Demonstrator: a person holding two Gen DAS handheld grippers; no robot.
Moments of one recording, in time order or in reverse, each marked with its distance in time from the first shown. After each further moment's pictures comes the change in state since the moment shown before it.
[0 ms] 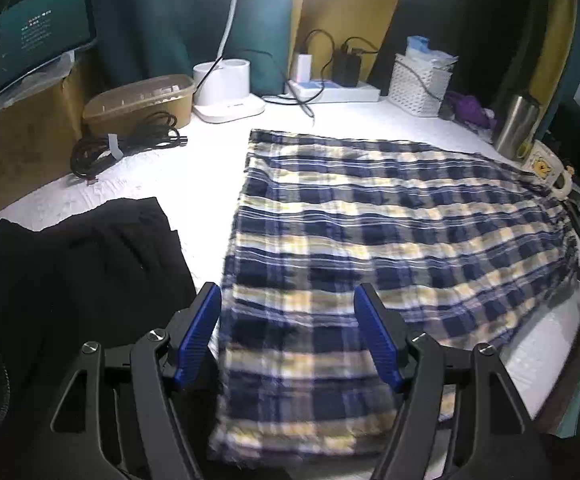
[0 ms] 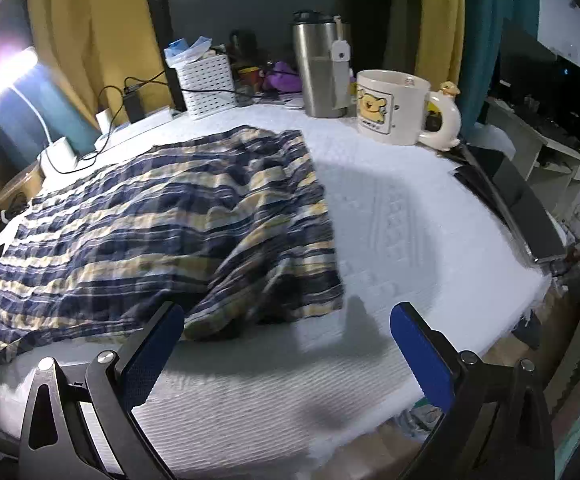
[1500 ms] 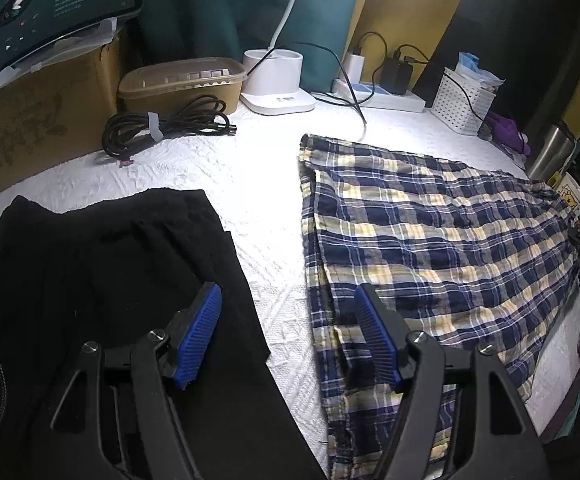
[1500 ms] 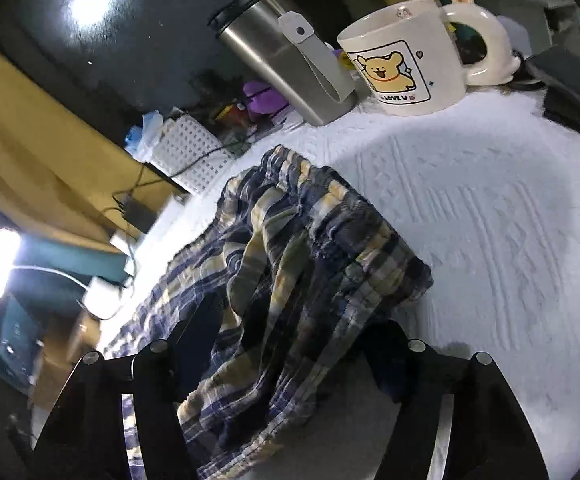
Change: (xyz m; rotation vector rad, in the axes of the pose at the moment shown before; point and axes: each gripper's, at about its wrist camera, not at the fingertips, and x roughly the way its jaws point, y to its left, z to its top) left arm 0.007 0.036 0.009 -0.114 0.029 0.050; right arm 0.093 -0.032 0.067 0.495 -0.037 0.330
